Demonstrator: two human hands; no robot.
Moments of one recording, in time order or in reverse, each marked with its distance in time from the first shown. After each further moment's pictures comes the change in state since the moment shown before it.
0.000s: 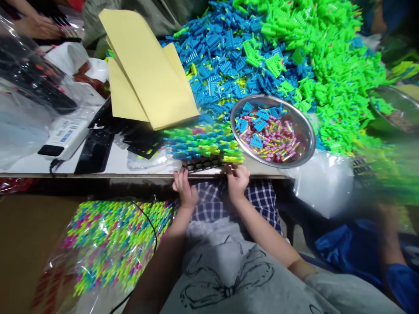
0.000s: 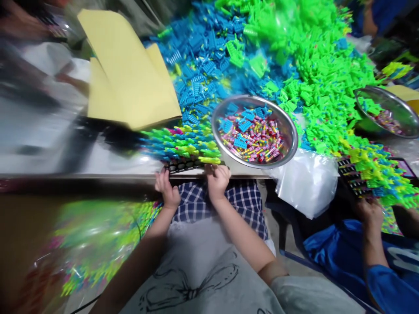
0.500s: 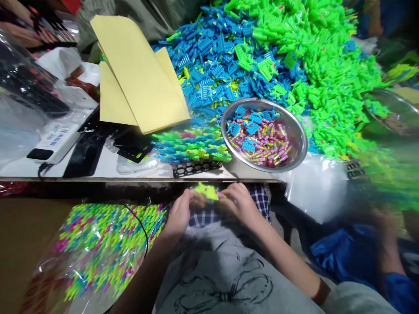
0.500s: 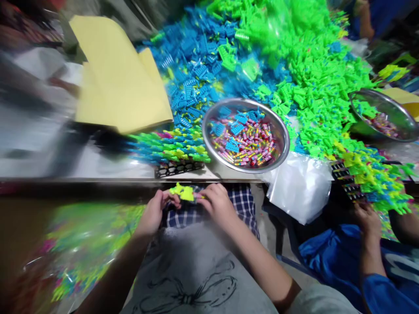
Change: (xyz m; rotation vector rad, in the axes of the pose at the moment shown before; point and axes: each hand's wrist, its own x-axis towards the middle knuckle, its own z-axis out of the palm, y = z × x) left_hand 0.043 0.111 -0.090 -0.701 -0.609 -0.611; right_hand 0.007 -0.005 -0.090 0.161 -0.775 -0.101
